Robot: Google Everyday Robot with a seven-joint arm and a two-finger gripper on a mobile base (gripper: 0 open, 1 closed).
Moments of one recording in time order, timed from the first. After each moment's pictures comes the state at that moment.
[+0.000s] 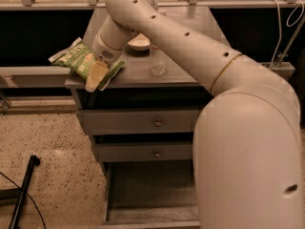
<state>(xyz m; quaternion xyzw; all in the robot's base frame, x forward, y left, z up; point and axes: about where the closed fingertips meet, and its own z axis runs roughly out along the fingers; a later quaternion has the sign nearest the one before) 0.686 0.193 0.835 -0.69 0.65 0.15 0.28</state>
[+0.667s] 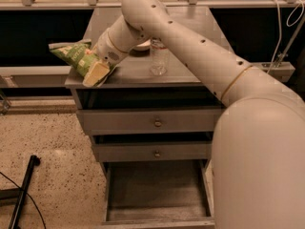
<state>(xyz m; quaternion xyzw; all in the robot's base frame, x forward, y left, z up) 0.675 0.197 0.847 -0.70 0.60 0.22 0.33</state>
